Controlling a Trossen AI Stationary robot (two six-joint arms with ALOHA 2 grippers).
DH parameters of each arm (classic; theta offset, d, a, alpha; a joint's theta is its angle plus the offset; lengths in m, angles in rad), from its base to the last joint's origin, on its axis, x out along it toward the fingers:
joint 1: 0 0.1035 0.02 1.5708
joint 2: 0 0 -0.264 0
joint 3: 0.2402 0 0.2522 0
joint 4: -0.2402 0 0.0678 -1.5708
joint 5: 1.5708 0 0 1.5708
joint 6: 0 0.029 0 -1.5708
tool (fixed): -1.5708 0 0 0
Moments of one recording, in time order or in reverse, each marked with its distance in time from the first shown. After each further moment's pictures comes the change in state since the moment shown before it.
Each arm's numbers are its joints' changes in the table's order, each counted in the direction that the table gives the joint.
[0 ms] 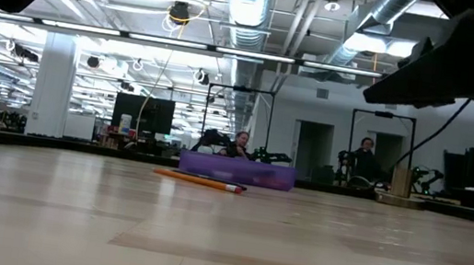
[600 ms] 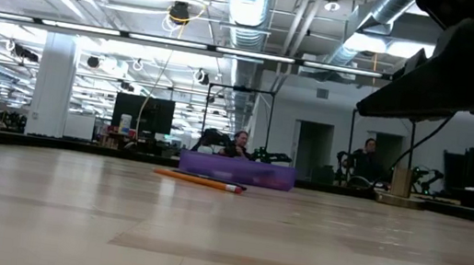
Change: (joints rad) left arm -0.065 -0.024 0.003 0.047 0.002 -0.064; right arm 0.000 -0.078 0.000 0.095 0.030 0.033
